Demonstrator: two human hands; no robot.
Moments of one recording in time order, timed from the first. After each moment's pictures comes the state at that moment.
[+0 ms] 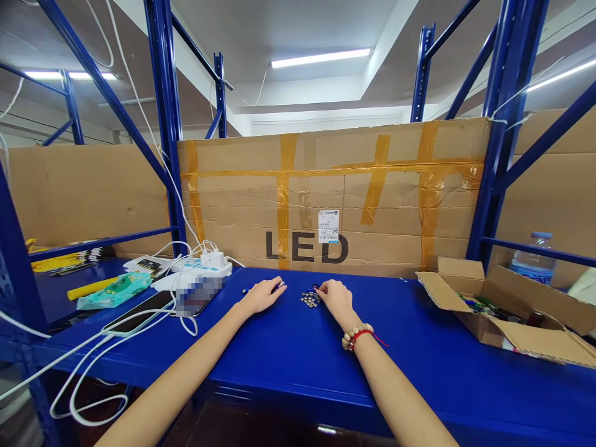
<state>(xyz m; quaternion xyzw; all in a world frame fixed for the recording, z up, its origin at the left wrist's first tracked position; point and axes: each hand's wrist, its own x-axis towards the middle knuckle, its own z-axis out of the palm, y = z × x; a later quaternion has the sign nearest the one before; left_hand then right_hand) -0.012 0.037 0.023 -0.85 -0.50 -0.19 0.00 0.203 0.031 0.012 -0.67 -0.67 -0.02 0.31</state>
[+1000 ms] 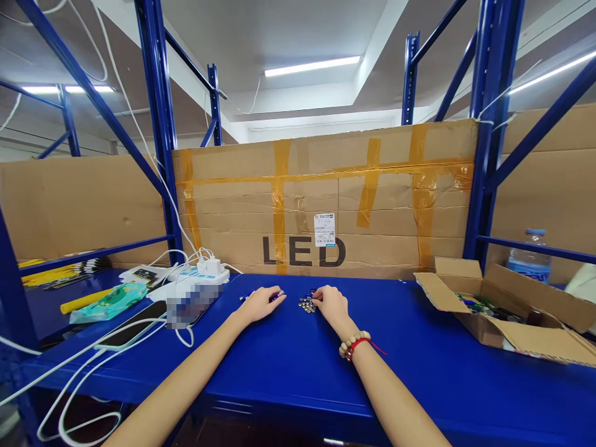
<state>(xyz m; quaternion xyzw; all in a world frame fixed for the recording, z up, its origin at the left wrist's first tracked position) -0.010 0.036 0.021 -0.86 -0.47 -0.20 0.03 0.196 0.023 0.013 -0.66 -0.68 0.02 0.33</state>
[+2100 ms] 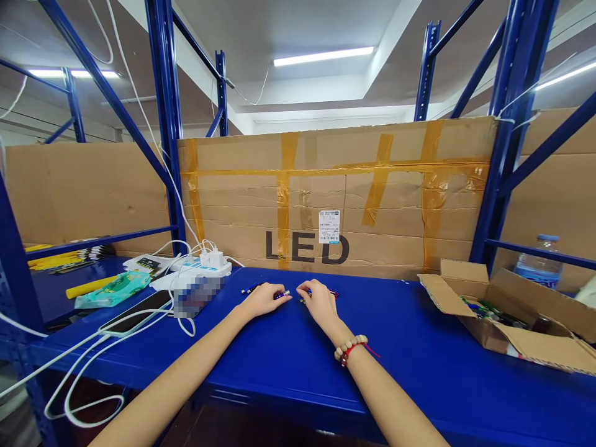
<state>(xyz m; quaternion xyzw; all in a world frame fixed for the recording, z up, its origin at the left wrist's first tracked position) -0.007 0.037 0.019 -0.87 -0.45 -0.20 0.02 0.169 0.013 0.014 -0.56 -0.74 0.01 0.38</state>
